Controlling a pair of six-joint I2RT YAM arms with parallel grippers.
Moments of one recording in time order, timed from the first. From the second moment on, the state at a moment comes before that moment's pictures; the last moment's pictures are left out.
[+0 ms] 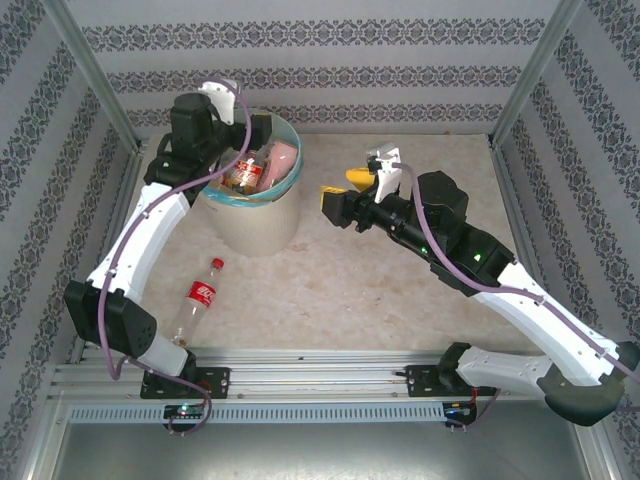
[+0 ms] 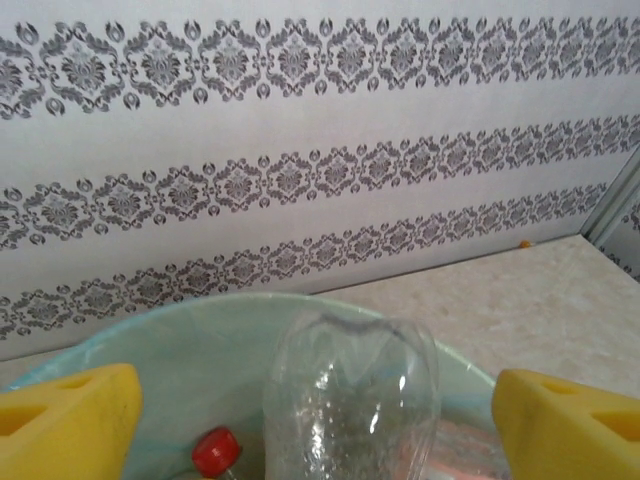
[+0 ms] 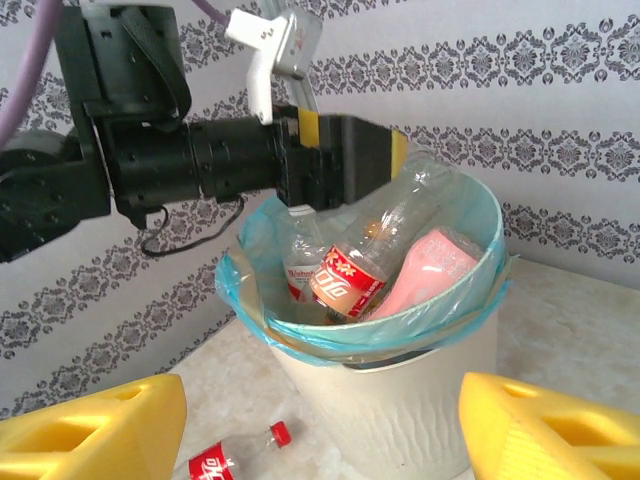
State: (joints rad) left arm -0.23 1.54 1.63 -0.34 0.08 -0.06; right arm 0.81 1.07 1.30 -0.34 -0.02 0.30
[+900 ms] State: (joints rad) left arm -0.23 1.67 1.74 -0.52 0.11 -0.09; right arm 0.81 1.14 1.27 -0.37 -0.02 0.35
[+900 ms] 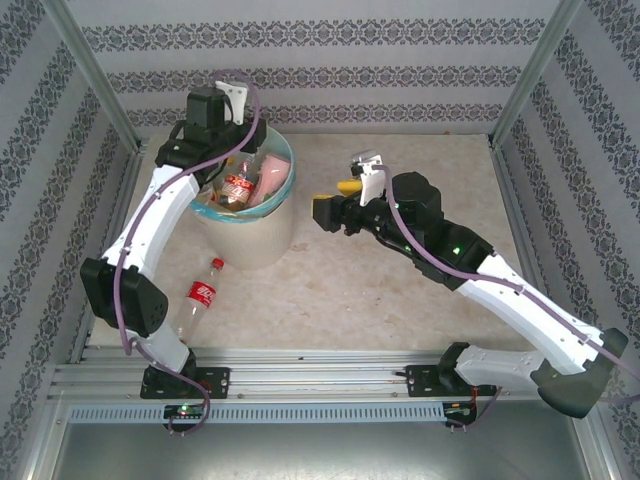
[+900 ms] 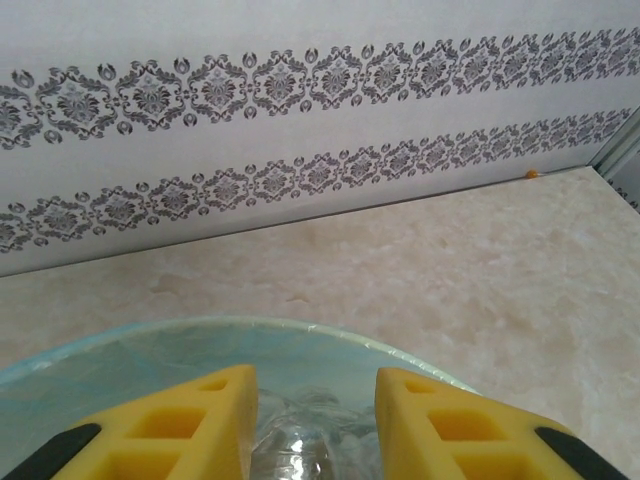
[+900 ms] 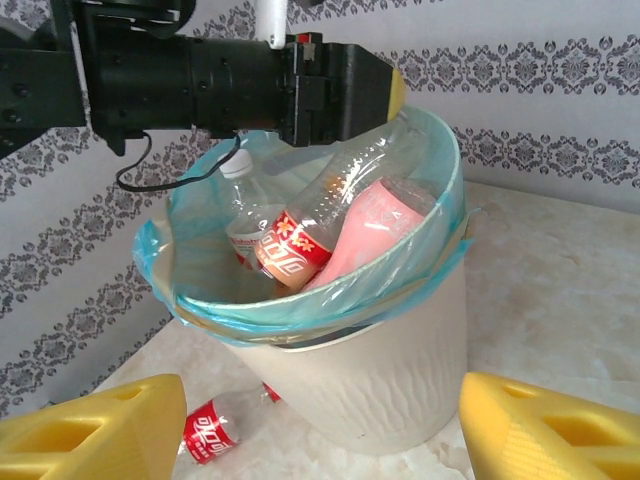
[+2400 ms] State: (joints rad) left arm -0.23 0.95 1.30 -1.54 -0.27 -0.48; right arm 0.86 1.19 1.26 -0.39 -0.16 0.33
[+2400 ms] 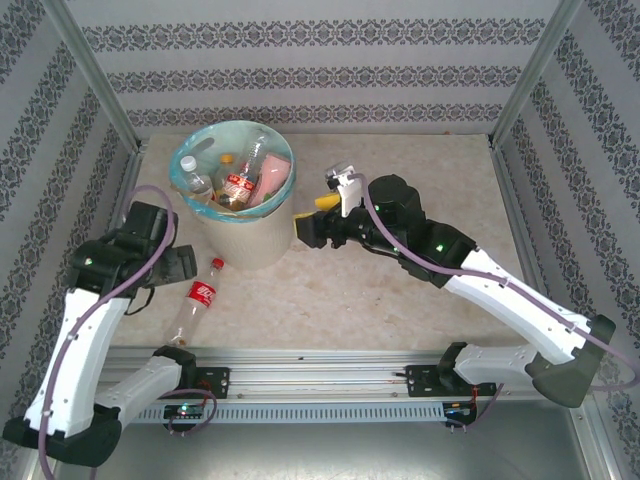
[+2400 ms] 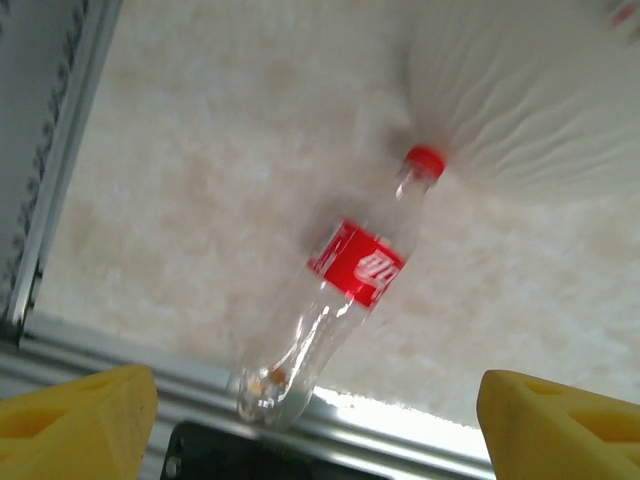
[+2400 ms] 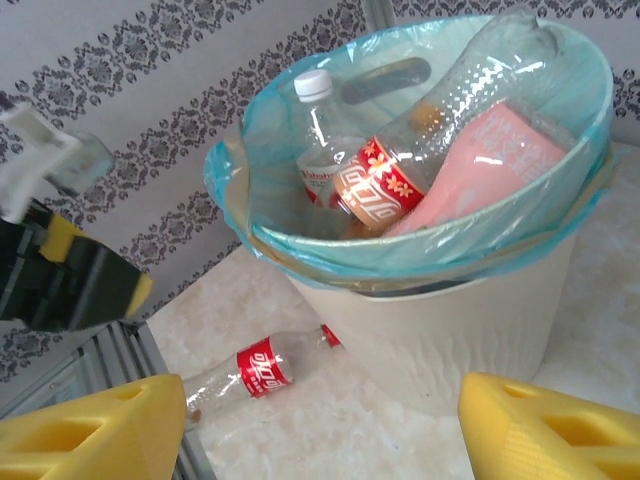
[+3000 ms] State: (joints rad) left arm -0.23 0.98 0.88 -1.19 -0.10 -0.62; right arm 0.87 1.10 1.15 -0.37 -0.18 0.34
